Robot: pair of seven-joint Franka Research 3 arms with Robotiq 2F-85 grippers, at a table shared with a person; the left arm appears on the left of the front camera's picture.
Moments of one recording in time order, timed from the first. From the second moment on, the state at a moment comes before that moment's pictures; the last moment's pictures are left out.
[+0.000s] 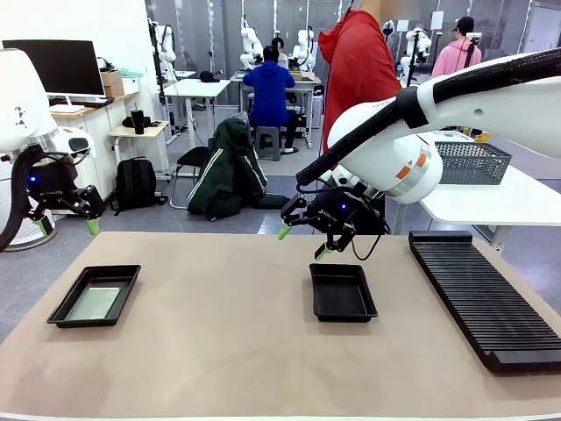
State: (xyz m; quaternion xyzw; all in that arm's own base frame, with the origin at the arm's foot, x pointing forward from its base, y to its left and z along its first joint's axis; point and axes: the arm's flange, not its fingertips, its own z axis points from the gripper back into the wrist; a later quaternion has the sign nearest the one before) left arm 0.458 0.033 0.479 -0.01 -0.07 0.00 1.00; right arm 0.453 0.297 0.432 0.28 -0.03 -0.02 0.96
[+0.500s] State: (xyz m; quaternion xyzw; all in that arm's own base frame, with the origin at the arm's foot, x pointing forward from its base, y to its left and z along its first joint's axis) left arm 0.458 0.033 0.479 -0.01 -0.07 0.00 1.00; right arm 0.453 0.297 0.432 0.28 -0.03 -0.02 0.96
